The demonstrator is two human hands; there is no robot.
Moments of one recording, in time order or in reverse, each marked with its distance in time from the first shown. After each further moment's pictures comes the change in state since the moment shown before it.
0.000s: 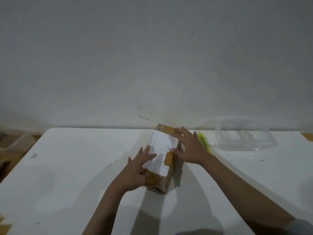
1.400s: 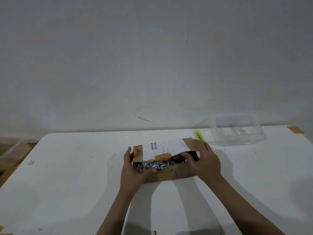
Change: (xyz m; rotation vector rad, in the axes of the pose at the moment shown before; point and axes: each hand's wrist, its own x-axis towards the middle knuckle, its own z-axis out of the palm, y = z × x) left_hand -0.006 -0.034 0.034 -0.549 0.551 -0.055; right_hand -0.079 -0.030 0.012 0.022 0.597 0.217
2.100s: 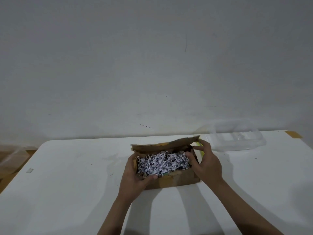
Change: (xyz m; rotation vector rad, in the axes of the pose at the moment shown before) left_hand 0.011 -0.003 -0.009 0.117 -0.106 0.174; right_hand 0.009 -0.002 -0.003 0.159 0.011 0.120
